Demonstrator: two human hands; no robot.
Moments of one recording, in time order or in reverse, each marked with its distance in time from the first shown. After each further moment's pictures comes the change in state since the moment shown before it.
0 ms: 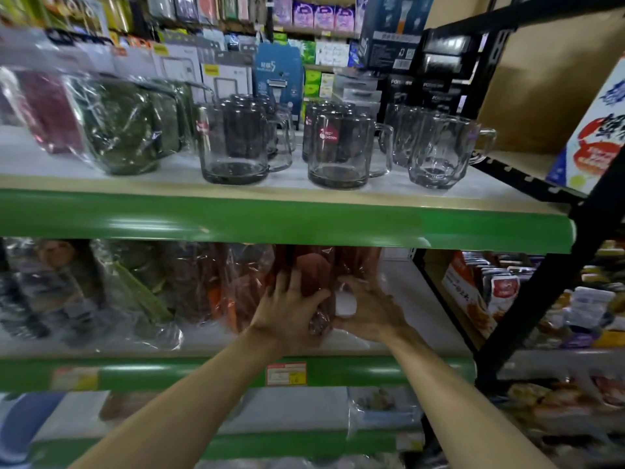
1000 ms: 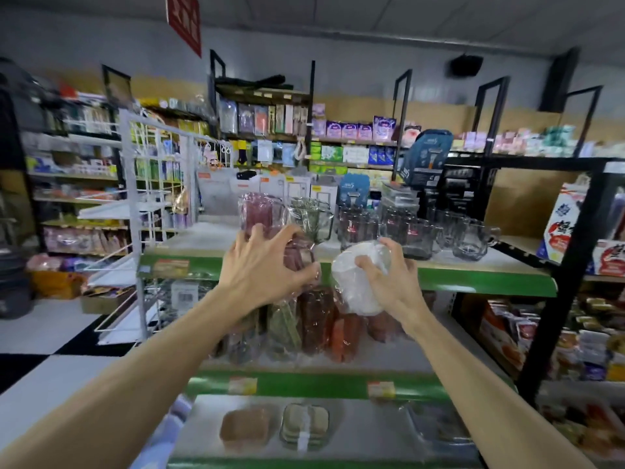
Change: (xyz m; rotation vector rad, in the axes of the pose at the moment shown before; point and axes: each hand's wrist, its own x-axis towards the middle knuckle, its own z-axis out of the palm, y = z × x) left_hand -0.252 -0.169 -0.240 -0.178 0.484 -0.245; right_hand -0.189 -0.284 -0.101 0.645 0.496 -0.115
